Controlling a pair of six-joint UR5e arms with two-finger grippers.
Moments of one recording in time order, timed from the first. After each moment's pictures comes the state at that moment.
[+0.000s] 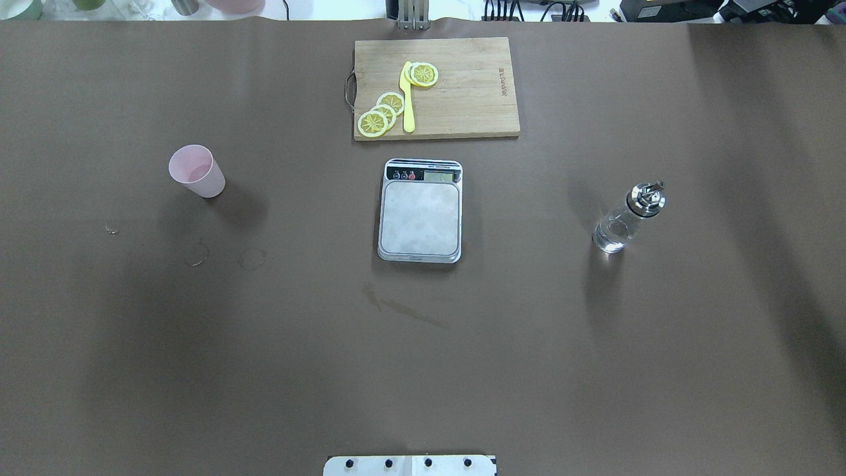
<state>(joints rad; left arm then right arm) -1.45 -1.75 -1.69 -1.45 -2.24 -0.09 1.51 -1.58 1.82 -1.71 2.41 0.14</state>
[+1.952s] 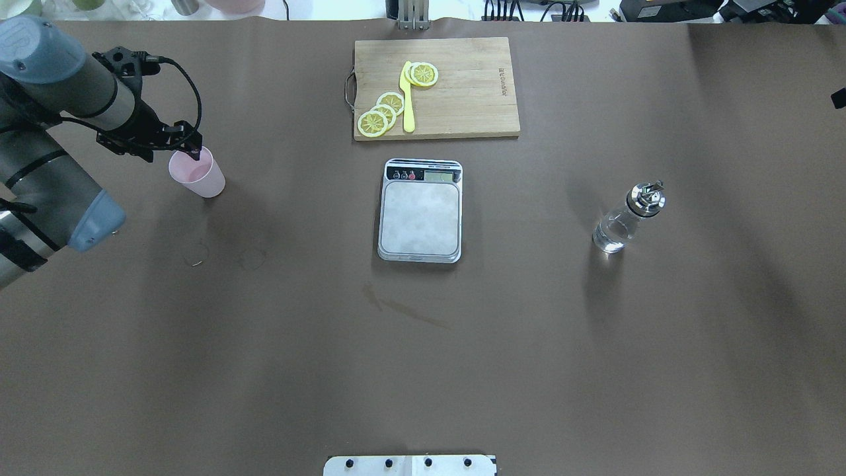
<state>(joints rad) -0.95 -1.97 -1.48 -1.93 -2.09 -0.90 1.44 -1.39 1.83 -1.66 2.37 0.18</state>
